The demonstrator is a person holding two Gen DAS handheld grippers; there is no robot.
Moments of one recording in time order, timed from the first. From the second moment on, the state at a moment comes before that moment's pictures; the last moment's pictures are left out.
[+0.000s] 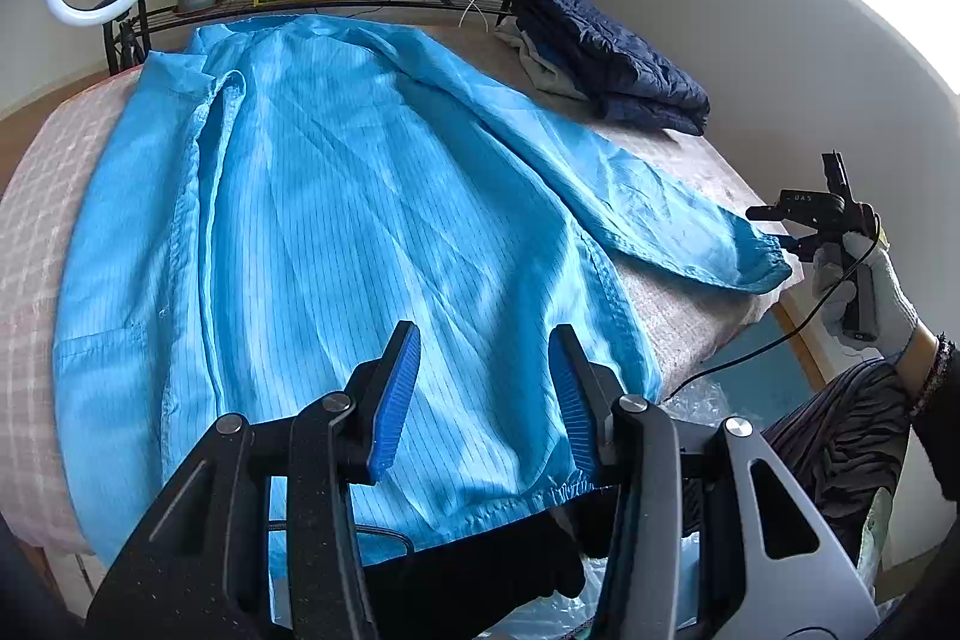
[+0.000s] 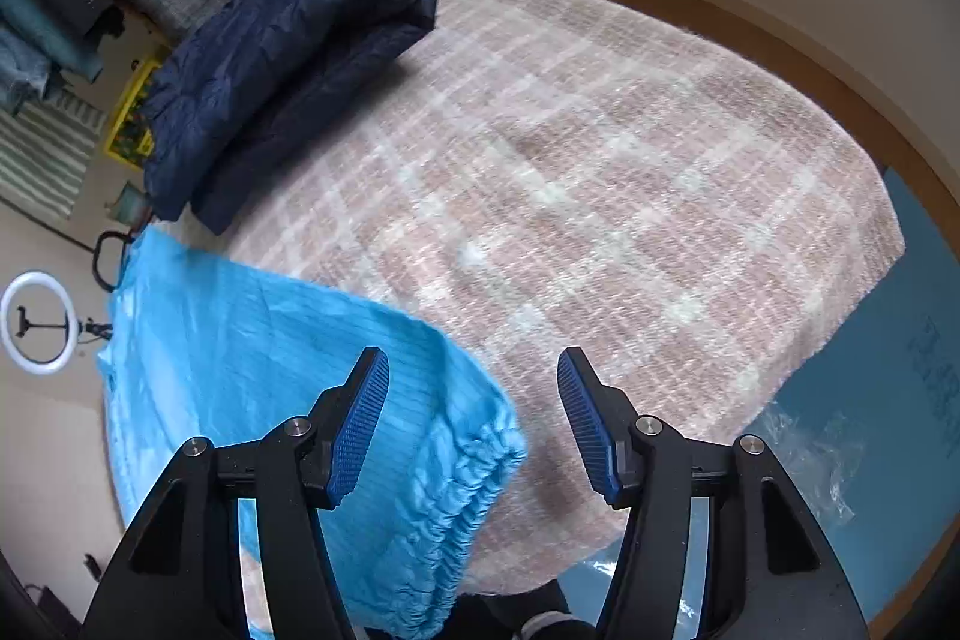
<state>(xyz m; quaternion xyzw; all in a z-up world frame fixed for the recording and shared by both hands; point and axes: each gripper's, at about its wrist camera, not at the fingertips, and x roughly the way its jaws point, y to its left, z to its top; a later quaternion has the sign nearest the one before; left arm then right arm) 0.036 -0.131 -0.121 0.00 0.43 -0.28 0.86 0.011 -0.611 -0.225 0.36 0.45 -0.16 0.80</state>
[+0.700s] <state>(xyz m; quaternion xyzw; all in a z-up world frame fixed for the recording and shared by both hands) 0.035 -0.091 -0.117 -0.04 0.43 -0.23 0.87 0.039 -0.410 -0.126 0.22 0.40 0.11 0.88</state>
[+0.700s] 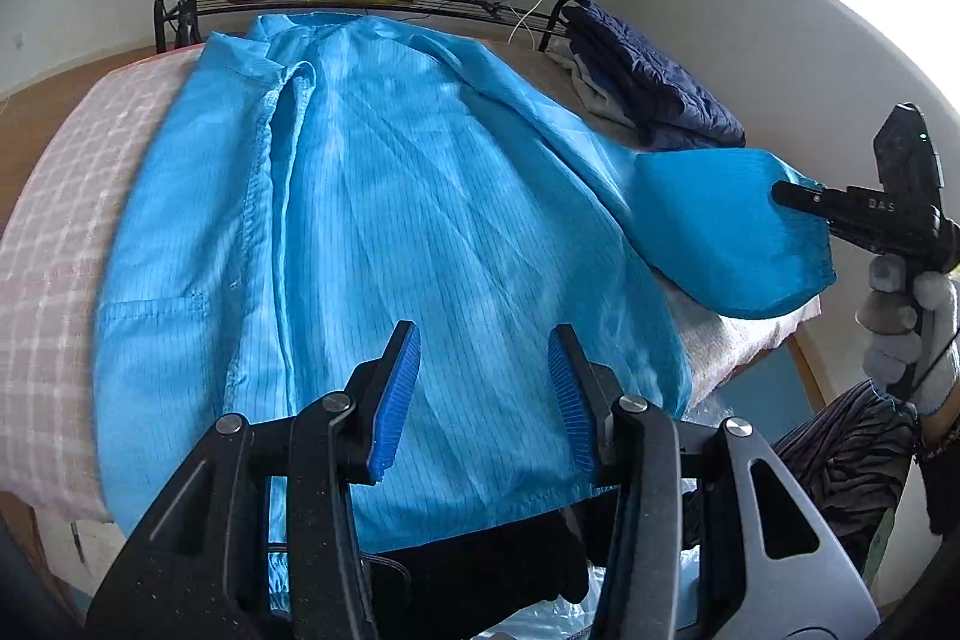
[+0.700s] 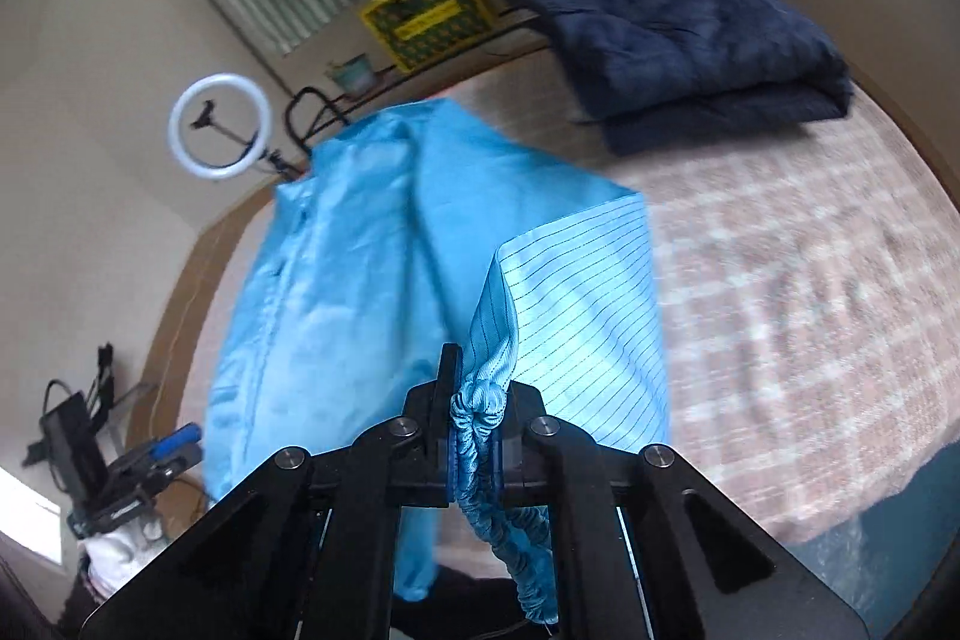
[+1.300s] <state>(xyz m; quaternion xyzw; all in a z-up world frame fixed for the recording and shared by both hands) 0.027 -0.038 -0.132 -0.09 0.45 -0.18 0.87 0.025 -0.203 -0.179 0.06 0.48 0.37 0.79</state>
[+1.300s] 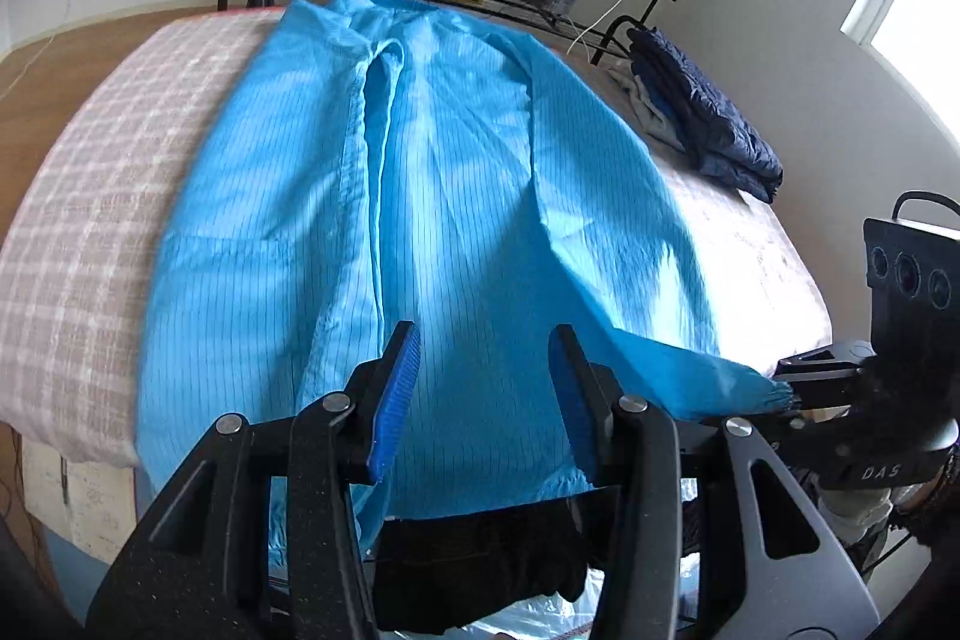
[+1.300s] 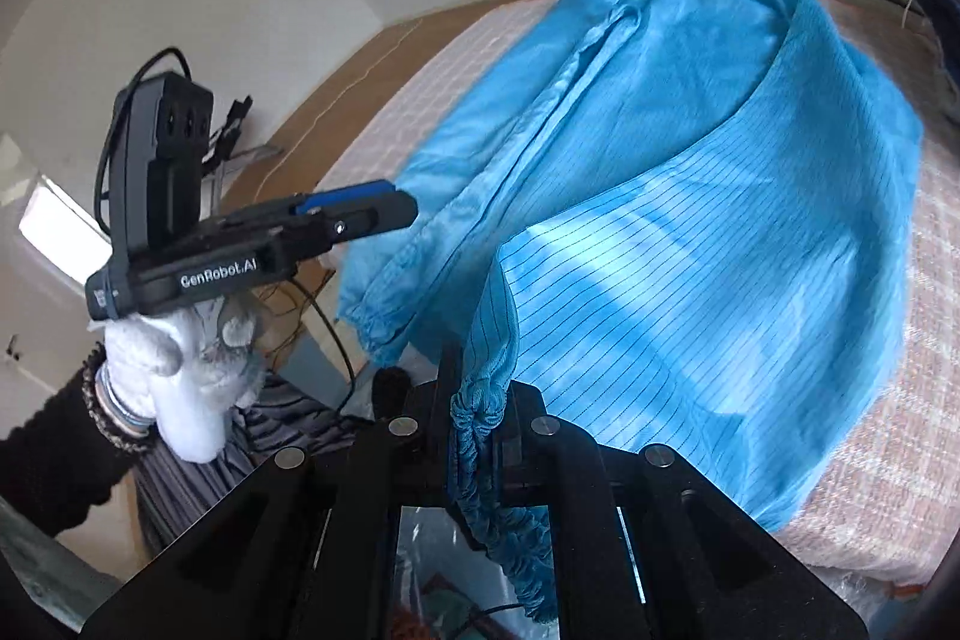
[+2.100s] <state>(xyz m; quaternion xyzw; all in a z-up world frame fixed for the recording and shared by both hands) 0.046 -0.106 -0.210 -0.11 0.54 -0.24 0.80 0.245 -0.272 -0.160 0.10 0.47 0.17 0.86</state>
